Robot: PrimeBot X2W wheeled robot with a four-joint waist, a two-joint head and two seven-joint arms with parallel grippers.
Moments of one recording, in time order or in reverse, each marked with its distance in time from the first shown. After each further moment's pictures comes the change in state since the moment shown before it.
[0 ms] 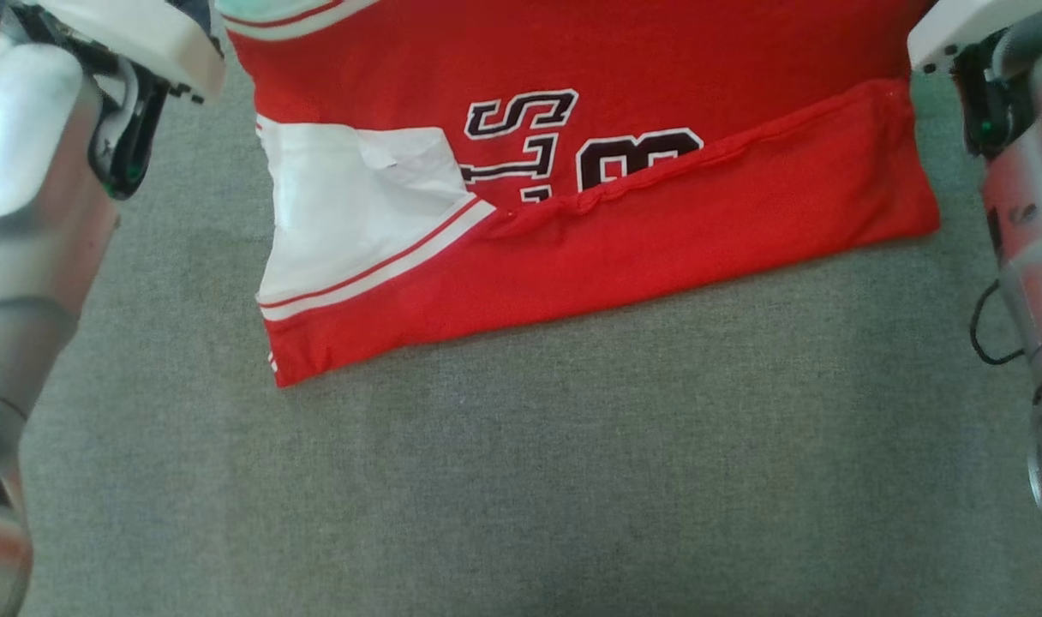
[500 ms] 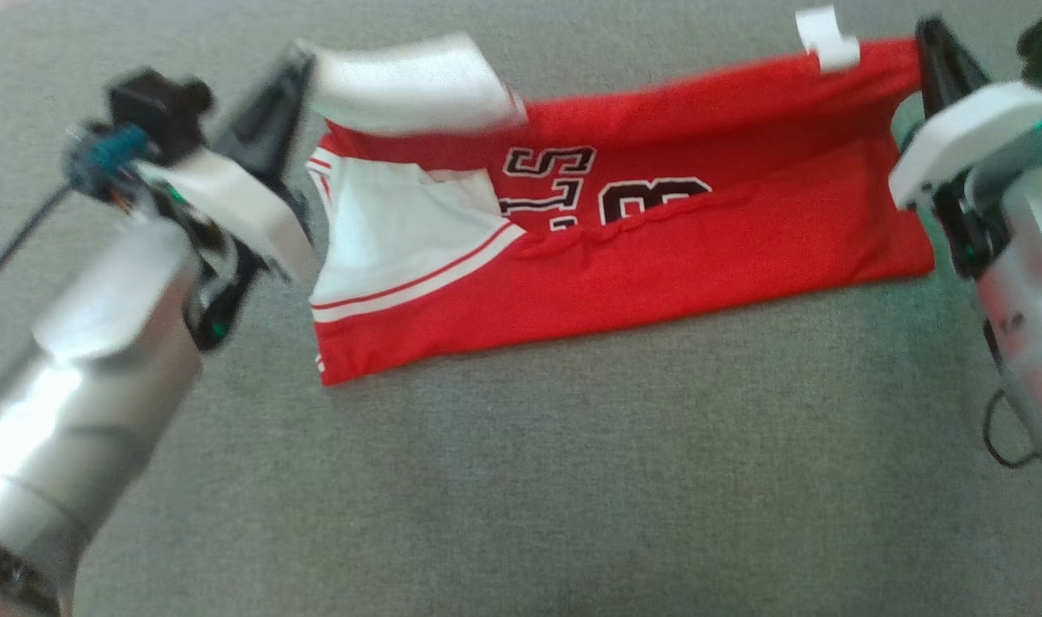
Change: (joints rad) left arm 0.244 -0.008 -0.089 -0.100 -0.130 -0.059 0.077; right arm 0.179 -0.081 0.255 0.003 0.230 0.000 0.052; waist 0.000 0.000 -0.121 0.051
